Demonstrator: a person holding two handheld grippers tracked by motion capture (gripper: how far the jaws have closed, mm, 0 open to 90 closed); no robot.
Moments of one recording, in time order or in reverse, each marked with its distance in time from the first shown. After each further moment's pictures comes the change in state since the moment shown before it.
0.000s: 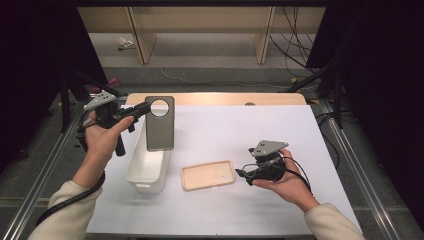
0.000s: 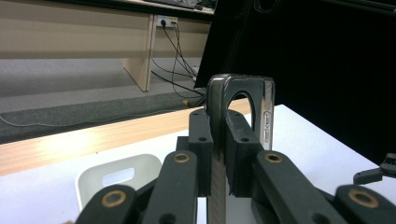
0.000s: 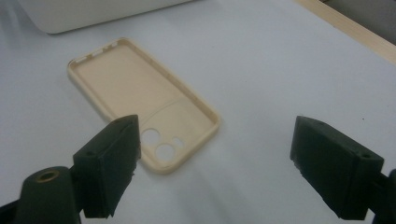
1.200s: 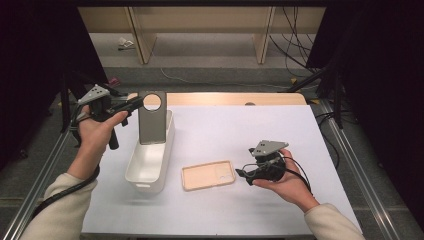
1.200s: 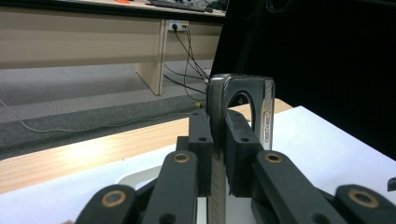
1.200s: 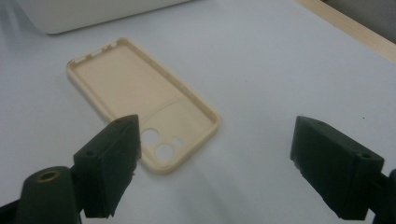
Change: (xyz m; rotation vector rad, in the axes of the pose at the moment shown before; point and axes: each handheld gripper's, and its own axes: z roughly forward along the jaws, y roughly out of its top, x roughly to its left) left arm 0.024 0.008 0.001 -0.008 0.037 0.034; right arm -0.001 -0.001 0.001 -0.003 0.000 0.003
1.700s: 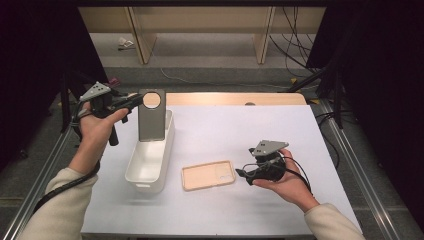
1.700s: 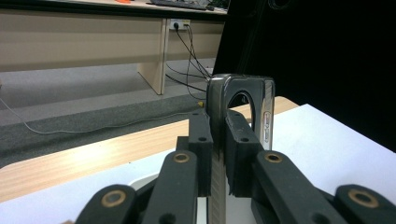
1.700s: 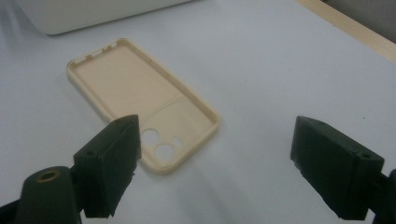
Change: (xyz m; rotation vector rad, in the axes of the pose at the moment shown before) left arm 0.010 0.002 0.009 0.007 0.003 0.019; right arm 0.000 0.000 0.000 0.000 0.002 0.005
